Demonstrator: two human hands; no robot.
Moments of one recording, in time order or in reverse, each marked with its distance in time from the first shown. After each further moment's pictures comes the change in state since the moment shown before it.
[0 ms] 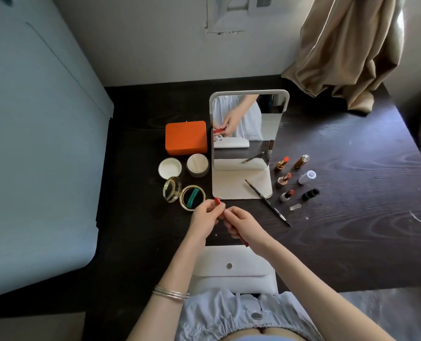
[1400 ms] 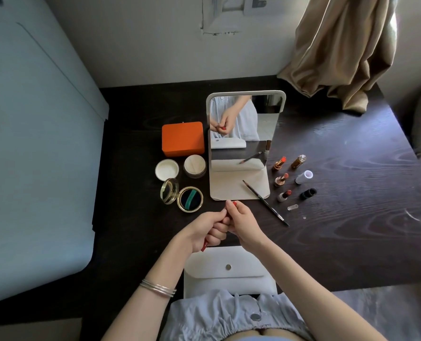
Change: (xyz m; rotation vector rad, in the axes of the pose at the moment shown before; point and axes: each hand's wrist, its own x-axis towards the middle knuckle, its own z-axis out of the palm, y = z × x) left_hand 0.000 0.008 -0.012 -0.230 -0.530 -0.377; right_hand 0.011 -0.004 0.010 0.222 0.206 -0.015
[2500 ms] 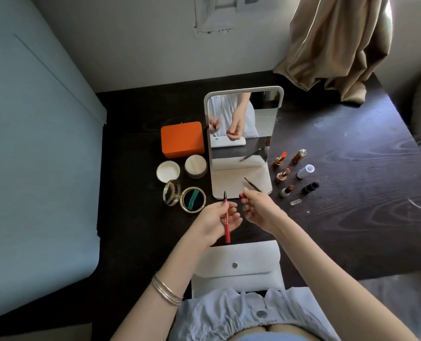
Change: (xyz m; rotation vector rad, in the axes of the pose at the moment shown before) left_hand -0.002 0.009 0.020 -0.357 0.207 0.122; right_hand 0.020 -0.027 -0.032 0.163 0.083 0.253
